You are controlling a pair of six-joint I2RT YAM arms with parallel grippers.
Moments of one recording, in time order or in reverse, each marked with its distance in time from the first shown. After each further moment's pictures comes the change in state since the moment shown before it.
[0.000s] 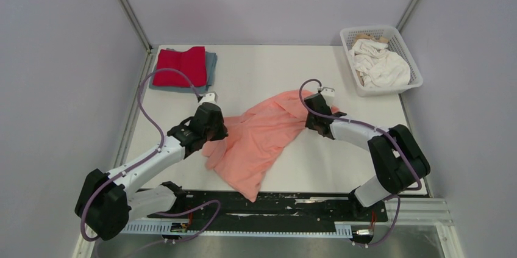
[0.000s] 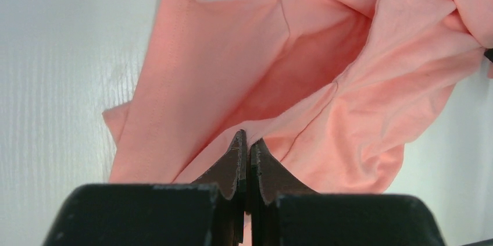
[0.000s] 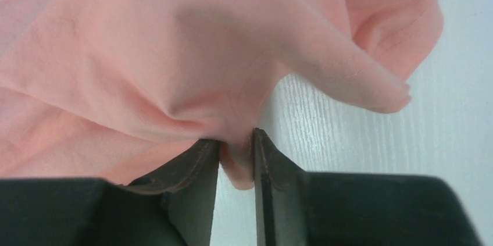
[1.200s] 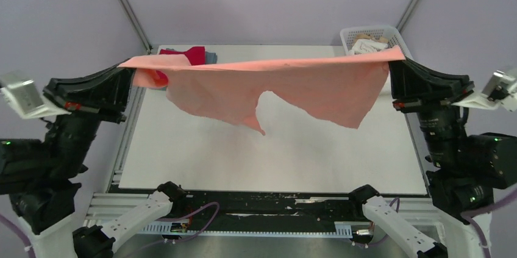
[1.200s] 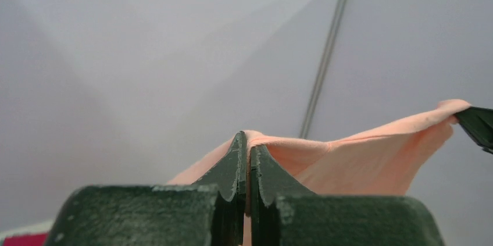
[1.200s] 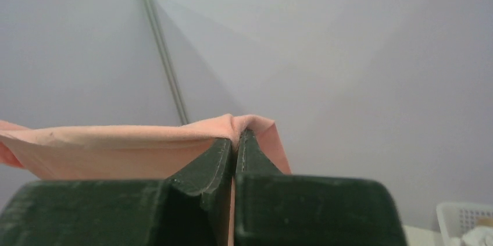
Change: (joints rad) left arm 0.001 -0.372 1.003 -0.148 0.040 0.474; right arm -0.068 -0.866 0.640 -0.057 -0.329 -0.303
